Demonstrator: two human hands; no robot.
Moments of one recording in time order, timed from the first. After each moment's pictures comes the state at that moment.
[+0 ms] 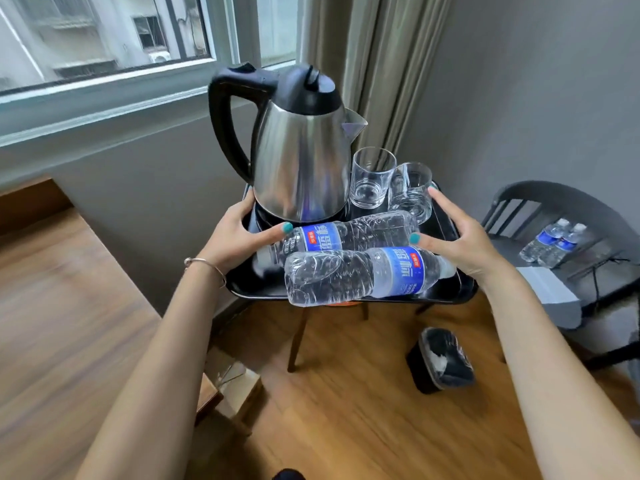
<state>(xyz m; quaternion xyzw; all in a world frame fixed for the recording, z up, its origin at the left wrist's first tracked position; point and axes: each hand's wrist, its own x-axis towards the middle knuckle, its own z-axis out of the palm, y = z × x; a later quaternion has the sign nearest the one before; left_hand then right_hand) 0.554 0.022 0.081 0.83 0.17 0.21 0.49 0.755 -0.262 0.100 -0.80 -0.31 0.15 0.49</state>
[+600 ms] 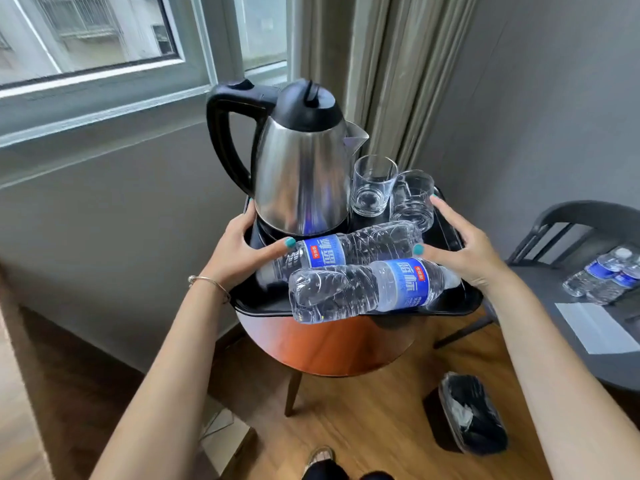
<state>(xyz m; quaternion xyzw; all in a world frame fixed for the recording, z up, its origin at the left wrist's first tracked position) 0.699 0.082 0.024 0.82 0.20 0.23 0.48 0.923 -0.188 0.030 -0.79 -0.33 0.16 0.49</state>
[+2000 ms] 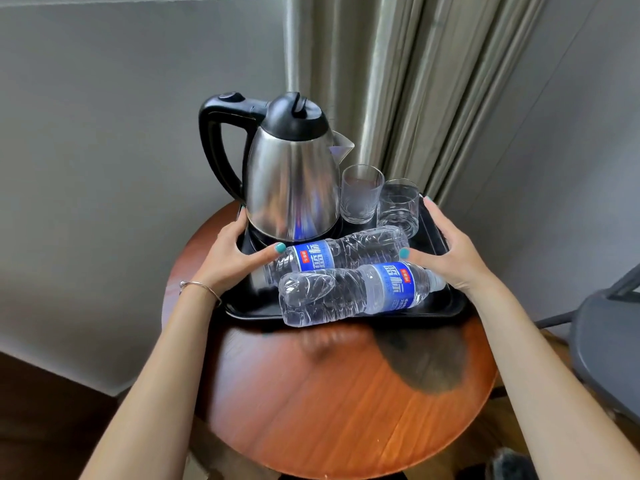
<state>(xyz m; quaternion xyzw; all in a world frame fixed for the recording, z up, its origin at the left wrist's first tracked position) 0.809 0.141 -0.207 0.82 0.27 0.25 0.43 1.072 -0.094 -0.206 -0.73 -0.40 0.21 0.51</state>
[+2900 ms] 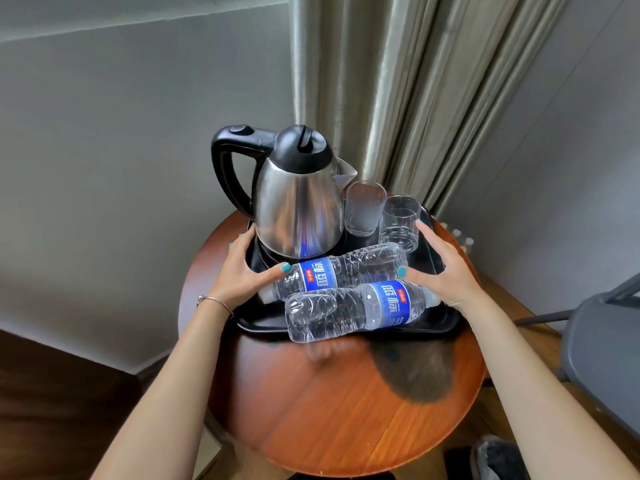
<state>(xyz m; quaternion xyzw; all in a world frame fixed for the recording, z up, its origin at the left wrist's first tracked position) 0.811 0.135 -0.207 0.79 0.32 0.25 0.47 1.081 -0.096 -0.209 -0.78 -0.38 0.24 0.44</state>
